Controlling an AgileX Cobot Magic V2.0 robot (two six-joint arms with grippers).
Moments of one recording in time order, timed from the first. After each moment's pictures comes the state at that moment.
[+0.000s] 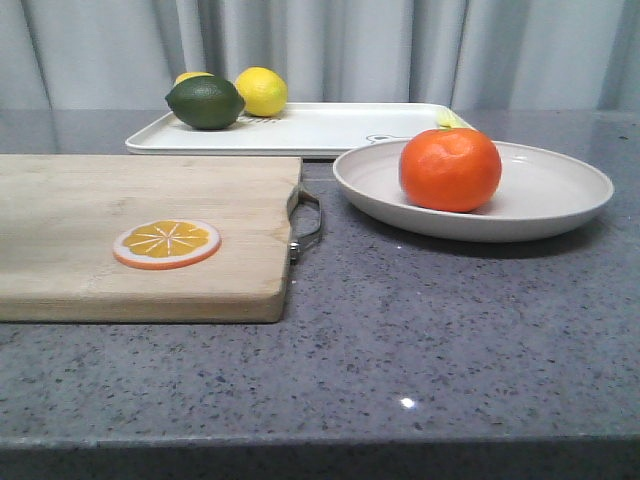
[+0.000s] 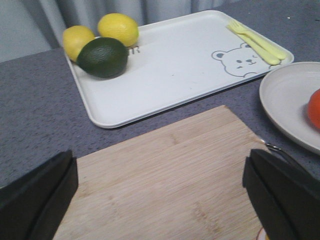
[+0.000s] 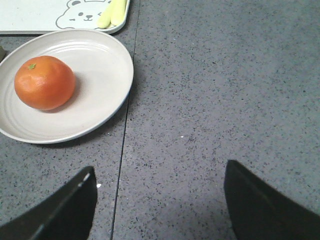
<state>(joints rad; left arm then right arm) -0.26 0.93 -0.71 -0.65 0.26 0.66 0.09 0.51 -0.72 0.06 0.84 0.09</state>
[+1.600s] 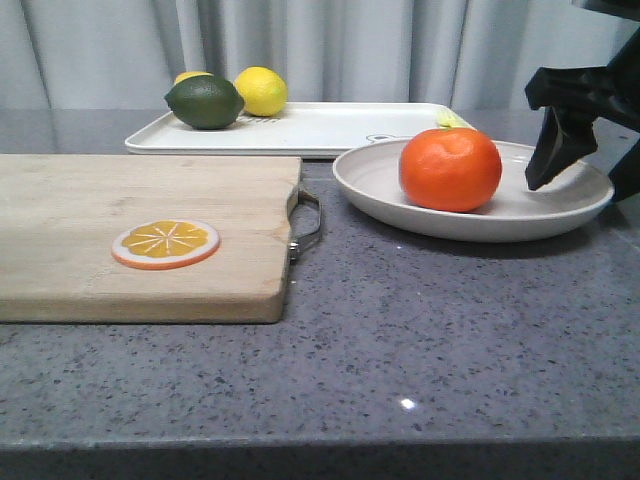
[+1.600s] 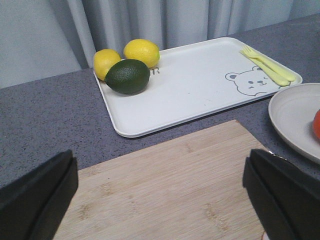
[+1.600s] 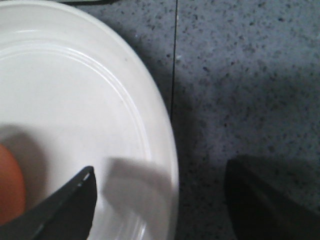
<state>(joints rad) -0.23 0.80 -0.66 -0.65 0.27 0.66 0.13 1.51 -0.94 0.36 0.41 -0.11</state>
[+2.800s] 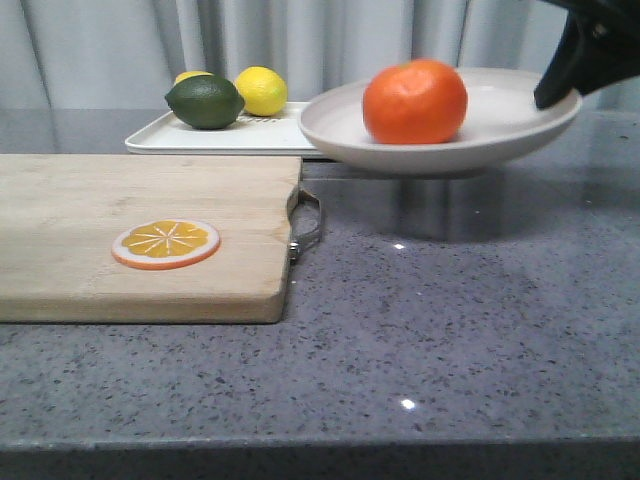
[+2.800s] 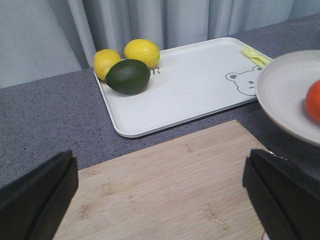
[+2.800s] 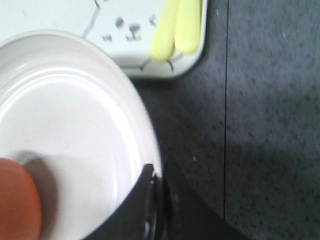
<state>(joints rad) -0.23 0.80 -0.66 -0.65 0.27 0.66 0.13 1.49 -1.17 0.45 0.57 -0.11</state>
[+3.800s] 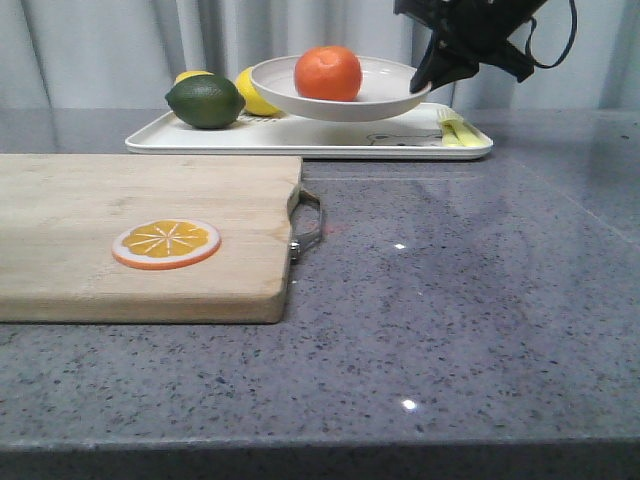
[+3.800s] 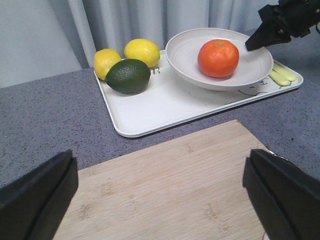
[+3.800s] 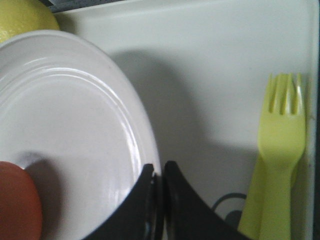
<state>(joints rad) -0.23 0.80 -0.66 -0.65 0.27 0.66 0.13 2.25 -2.12 0.58 0.74 -0.11</state>
